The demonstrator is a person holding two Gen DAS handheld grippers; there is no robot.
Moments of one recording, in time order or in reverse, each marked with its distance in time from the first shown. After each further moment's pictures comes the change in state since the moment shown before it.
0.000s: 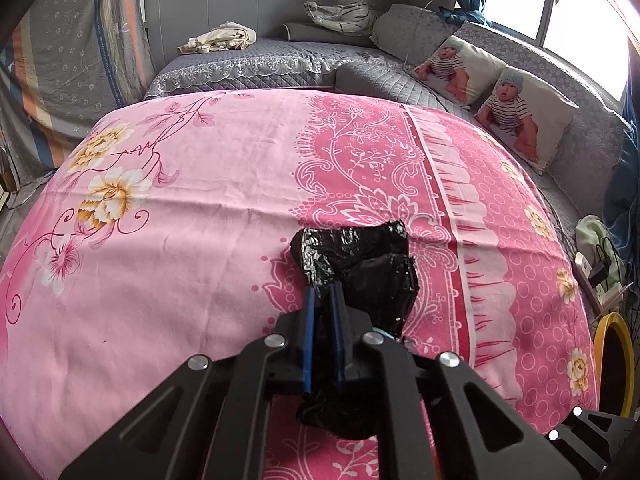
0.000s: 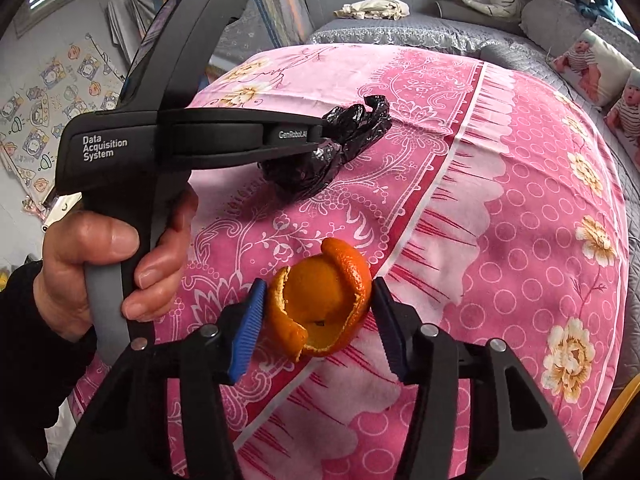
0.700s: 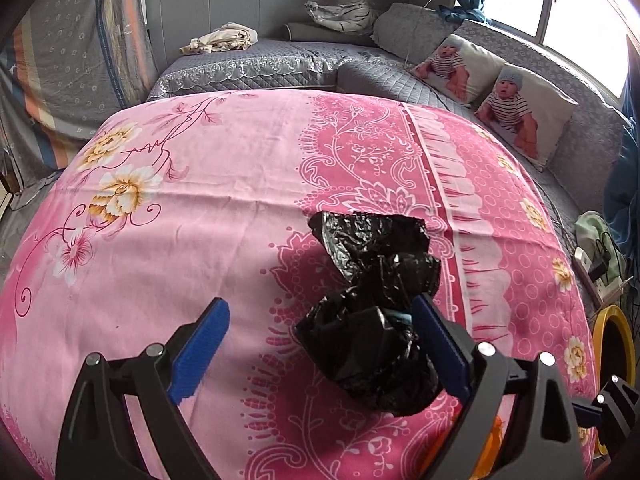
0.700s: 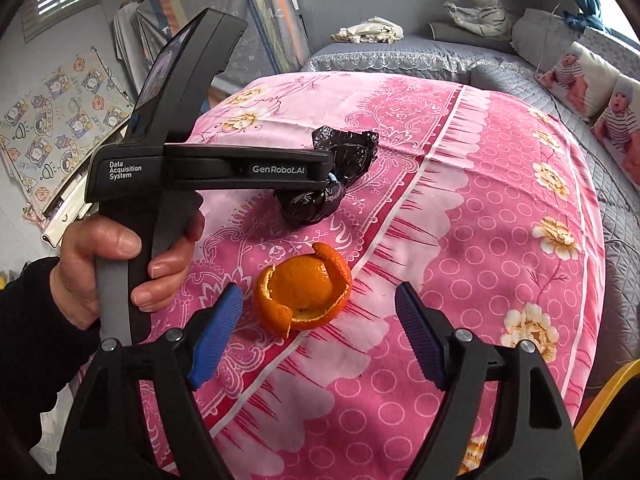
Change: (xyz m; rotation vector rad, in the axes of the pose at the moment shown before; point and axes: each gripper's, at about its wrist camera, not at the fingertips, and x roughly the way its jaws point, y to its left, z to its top) left arm -0.007 0.000 -0.006 0.008 0.014 0.018; right arm -0.036 -0.001 -0.015 -0.015 -0.083 -0.020
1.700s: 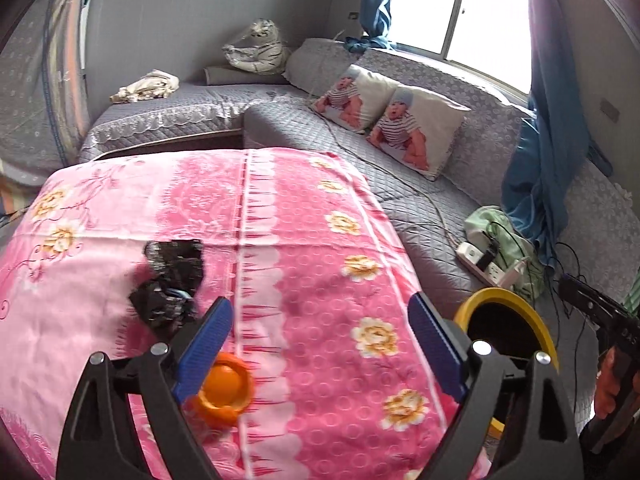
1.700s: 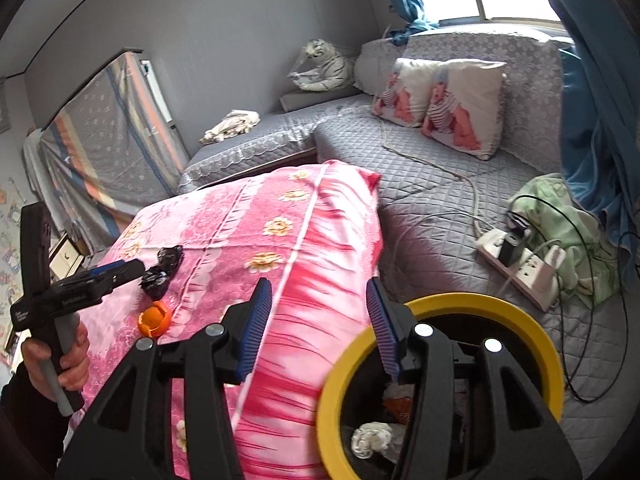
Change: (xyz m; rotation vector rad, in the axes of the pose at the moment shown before) left arm -0.122 -0.119 -0.033 0.108 -0.145 -0.226; right arm -0.222 -0.159 -0.072 0.339 -0.312 -0.279
